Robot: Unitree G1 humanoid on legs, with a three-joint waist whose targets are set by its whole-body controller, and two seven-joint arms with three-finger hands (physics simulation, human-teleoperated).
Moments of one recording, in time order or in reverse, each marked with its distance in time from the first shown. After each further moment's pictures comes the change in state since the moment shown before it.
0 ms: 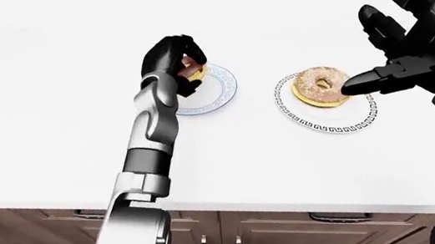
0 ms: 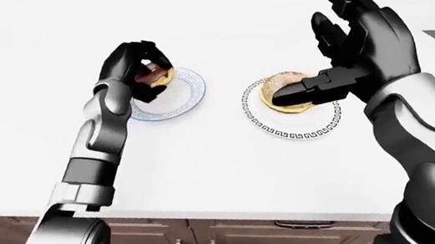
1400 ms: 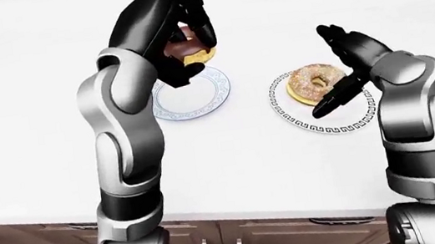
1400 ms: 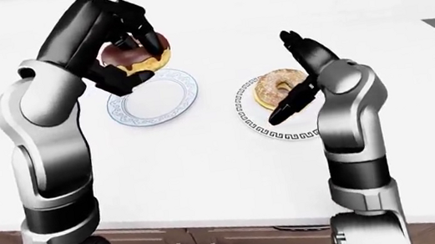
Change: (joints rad) left arm 0.132 0.001 0.004 -0.874 0.150 0.204 -0.577; right arm -0.193 0.148 0.294 0.604 -1.323 -0.339 0.826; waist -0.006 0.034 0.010
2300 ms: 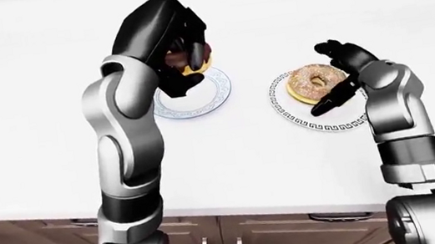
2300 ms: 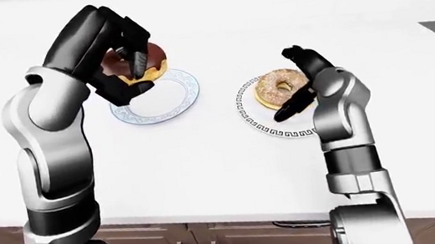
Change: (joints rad) left arm 0.030 0.001 0.004 0.016 -0.004 -0.046 0.020; right arm -0.046 -0.012 0.009 0.346 -0.016 -0.188 -0.201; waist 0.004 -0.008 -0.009
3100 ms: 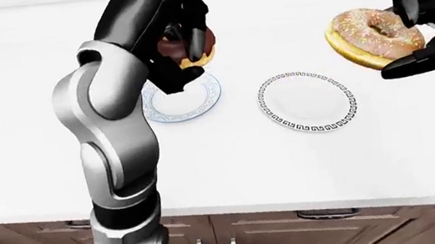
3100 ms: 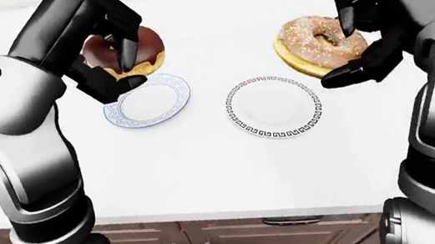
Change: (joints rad) left arm -0.051 0.003 -0.001 -0.155 0.022 0.095 -0.141; right arm 0.008 -0.268 -0.194 -0.577 0.390 0.414 0.161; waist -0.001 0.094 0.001
